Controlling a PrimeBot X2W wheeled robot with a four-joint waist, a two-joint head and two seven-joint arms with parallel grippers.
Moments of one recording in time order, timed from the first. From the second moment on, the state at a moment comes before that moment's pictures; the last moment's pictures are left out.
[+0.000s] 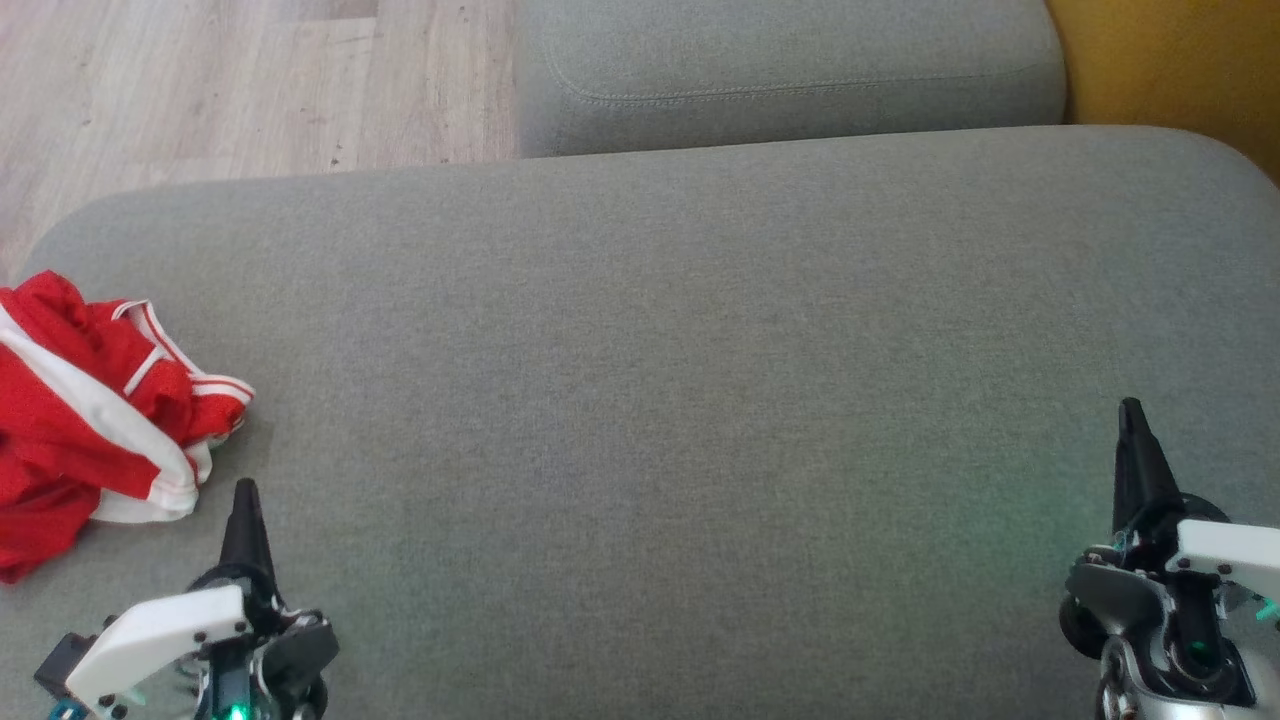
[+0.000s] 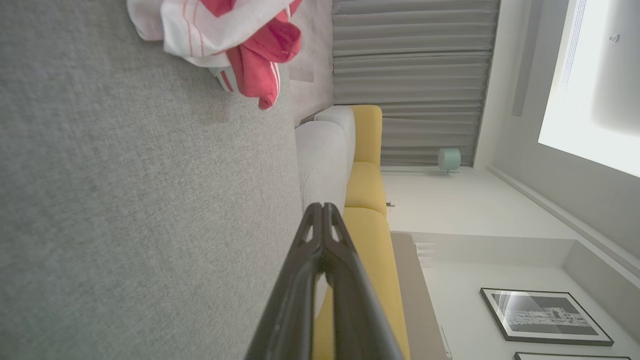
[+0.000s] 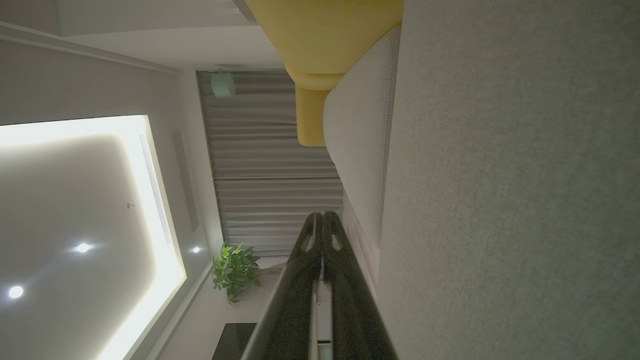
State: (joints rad) left arm -0.08 0.04 0.08 0.28 -1.60 -0.12 0.11; right arm -0.09 -0.05 -0.13 0.28 1.60 0.13 0.11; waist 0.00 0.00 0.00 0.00
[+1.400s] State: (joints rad) left arm -0.05 0.04 0.05 0.36 -1.41 -0.12 0.05; right arm -0.08 -0.05 -0.07 0.37 1.46 0.13 0.05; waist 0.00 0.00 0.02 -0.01
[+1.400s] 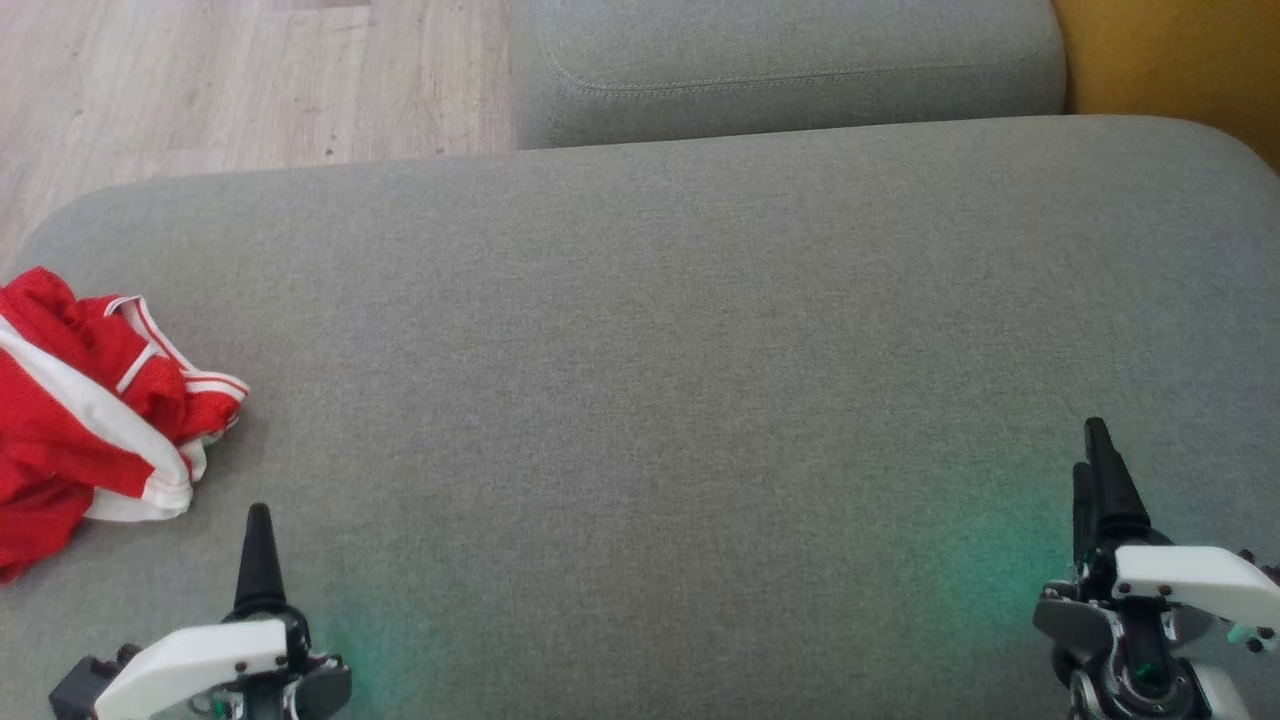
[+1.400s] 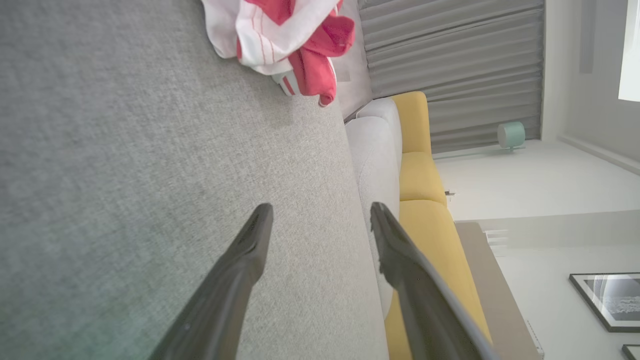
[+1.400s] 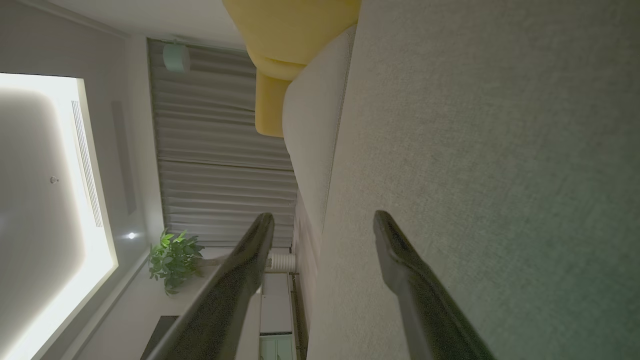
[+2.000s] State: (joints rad) left arm -0.12 0.07 0.02 0.40 -1.17 -0.12 0.01; right arm -0.17 -0.06 -0.04 0.42 1.22 0.13 0.00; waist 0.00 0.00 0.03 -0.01
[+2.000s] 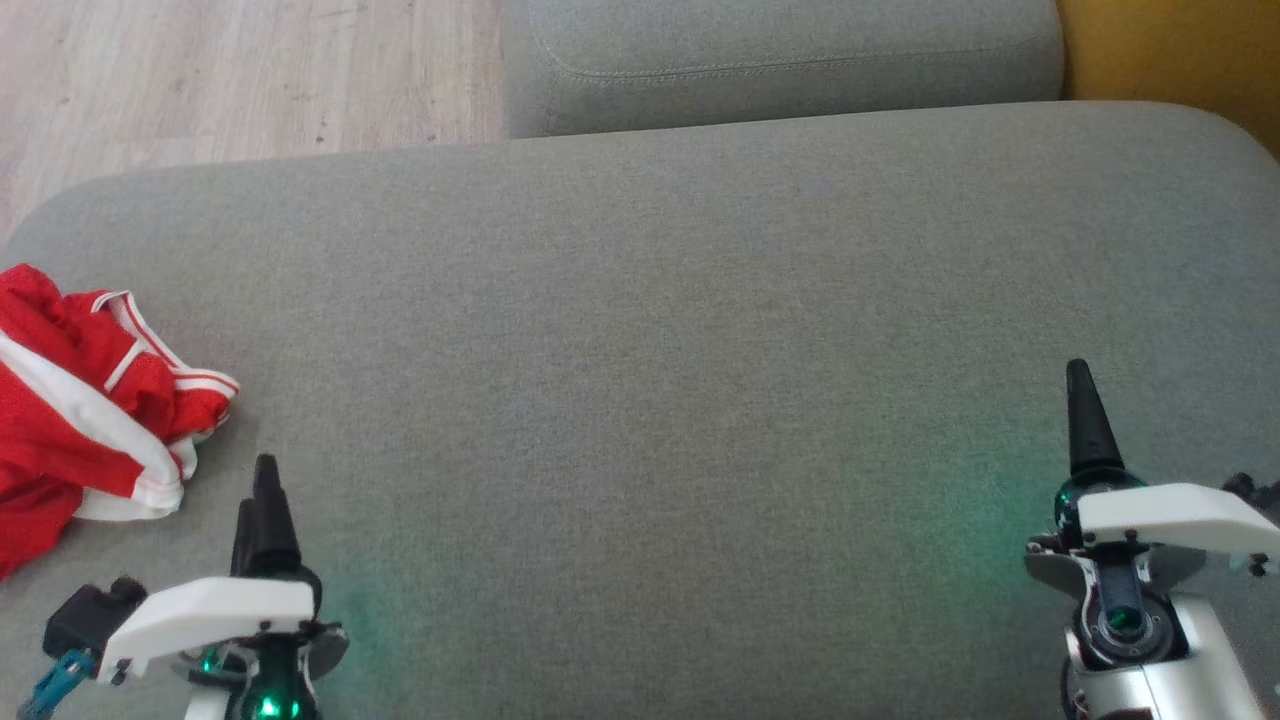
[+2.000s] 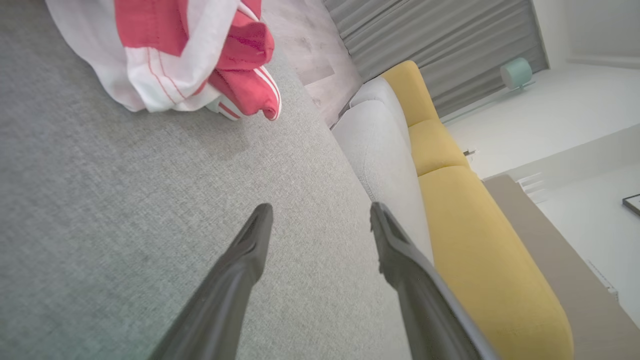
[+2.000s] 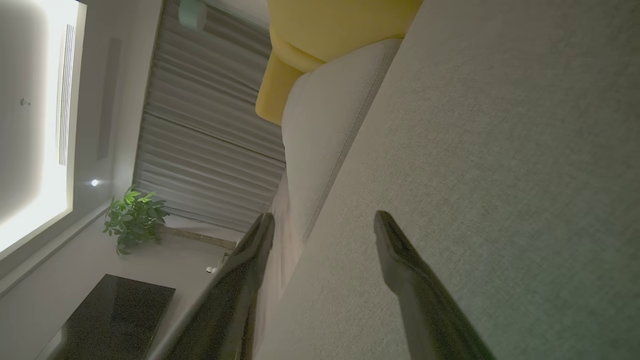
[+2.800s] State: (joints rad) left arm -0.15 0.09 -0.04 0.45 -0.82 -0.10 -0.07; right arm -0.24 -0.06 0.00 0.47 0.84 0.13 -0.07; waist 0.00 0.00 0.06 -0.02
